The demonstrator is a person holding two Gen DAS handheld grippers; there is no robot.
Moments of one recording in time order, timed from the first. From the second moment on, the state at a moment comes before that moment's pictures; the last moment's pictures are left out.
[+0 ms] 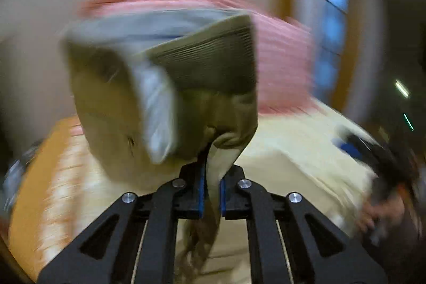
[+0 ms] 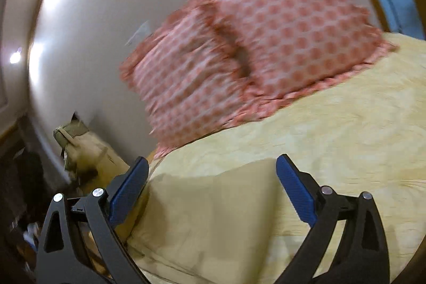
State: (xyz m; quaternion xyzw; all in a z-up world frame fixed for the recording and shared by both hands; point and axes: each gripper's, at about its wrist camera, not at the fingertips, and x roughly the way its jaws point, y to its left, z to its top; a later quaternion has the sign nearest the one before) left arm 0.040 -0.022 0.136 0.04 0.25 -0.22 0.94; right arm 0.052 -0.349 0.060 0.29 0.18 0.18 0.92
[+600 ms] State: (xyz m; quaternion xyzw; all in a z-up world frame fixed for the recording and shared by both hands) left arm 0.087 0.074 0.069 -0.03 0.38 -0.18 0.91; right arm 0.119 -0.323 -0.011 0.28 0.39 0.22 0.85
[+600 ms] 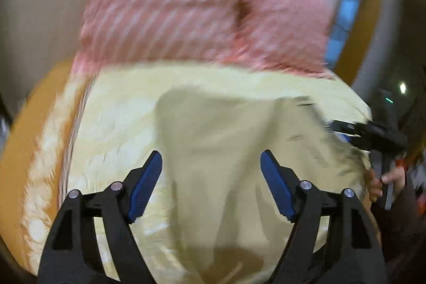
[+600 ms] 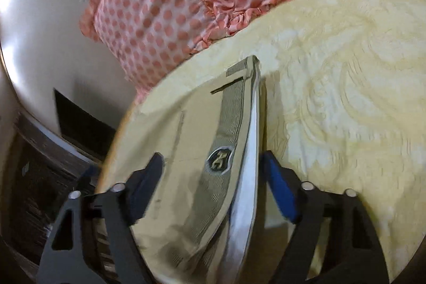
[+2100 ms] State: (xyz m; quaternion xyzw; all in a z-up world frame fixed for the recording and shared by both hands) left arm 0.132 -0.014 0.058 0.00 0.40 -0.14 0.91; right arm 0.121 -0.243 0.050 0.06 0.39 0.11 0.91
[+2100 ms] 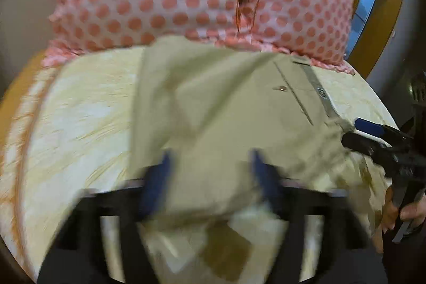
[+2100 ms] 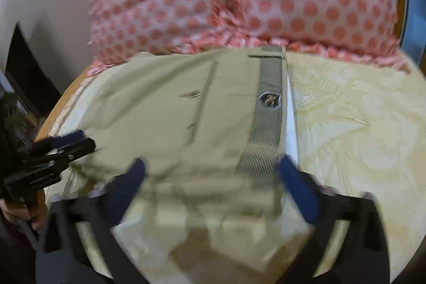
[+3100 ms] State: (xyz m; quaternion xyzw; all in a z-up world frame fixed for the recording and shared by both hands) left arm 0.026 0.001 0.004 0.02 0.36 -0.02 0.93; right arm 0.037 -0.201 0.001 0.02 0.33 0.01 0.94
